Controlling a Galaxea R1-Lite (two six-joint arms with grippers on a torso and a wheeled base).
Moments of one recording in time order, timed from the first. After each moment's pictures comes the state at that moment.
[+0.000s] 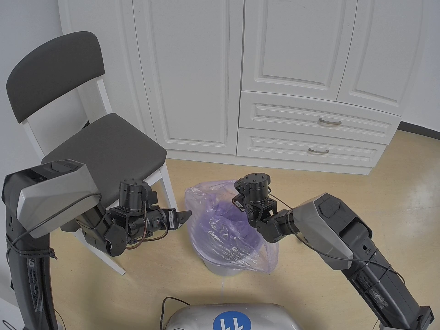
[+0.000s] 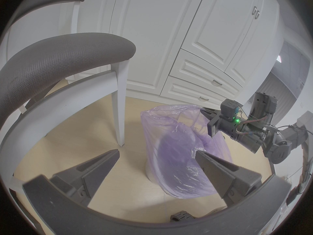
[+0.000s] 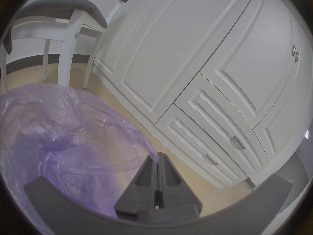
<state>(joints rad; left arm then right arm) -0.33 2.30 -0.88 -0.90 -0.11 -0.24 0.54 2.88 -1.98 -0.69 -0.50 -0.56</state>
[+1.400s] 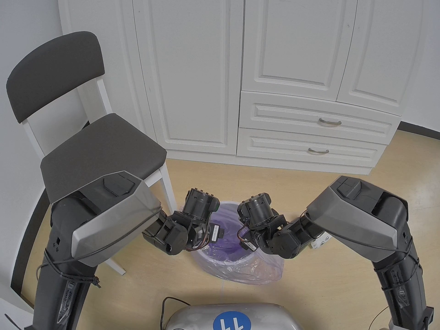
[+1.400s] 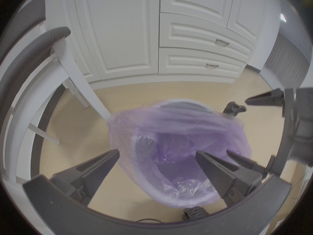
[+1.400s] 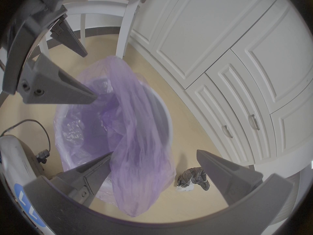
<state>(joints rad) -0.57 2.51 -1.33 -0.42 0.25 -0.19 0.64 2.53 -1.37 -0.44 -0.47 -0.40</state>
